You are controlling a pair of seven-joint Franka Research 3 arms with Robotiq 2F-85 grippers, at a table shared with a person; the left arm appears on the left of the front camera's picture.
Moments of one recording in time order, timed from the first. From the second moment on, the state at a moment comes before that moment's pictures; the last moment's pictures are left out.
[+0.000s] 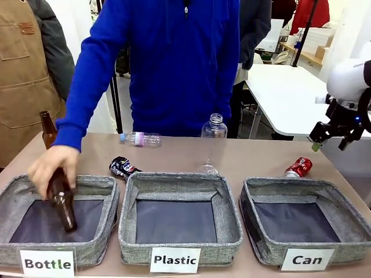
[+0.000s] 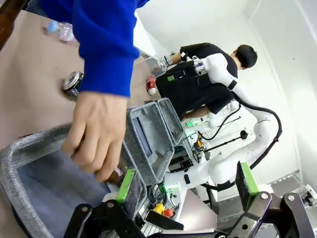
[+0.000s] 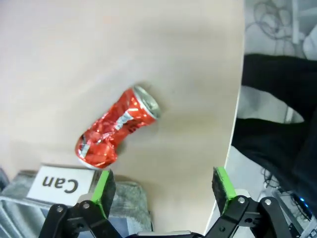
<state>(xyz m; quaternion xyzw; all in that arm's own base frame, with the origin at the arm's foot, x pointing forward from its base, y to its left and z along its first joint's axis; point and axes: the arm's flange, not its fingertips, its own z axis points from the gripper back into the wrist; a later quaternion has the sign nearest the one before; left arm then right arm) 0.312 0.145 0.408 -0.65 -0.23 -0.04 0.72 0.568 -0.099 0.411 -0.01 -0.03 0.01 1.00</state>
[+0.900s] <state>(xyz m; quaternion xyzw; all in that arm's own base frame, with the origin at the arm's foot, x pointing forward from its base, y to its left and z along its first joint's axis) 0.253 0.241 0.432 -0.69 -0.21 -0.04 0.69 0.579 -0.061 0.403 -0.02 -0.04 0.42 0.91</state>
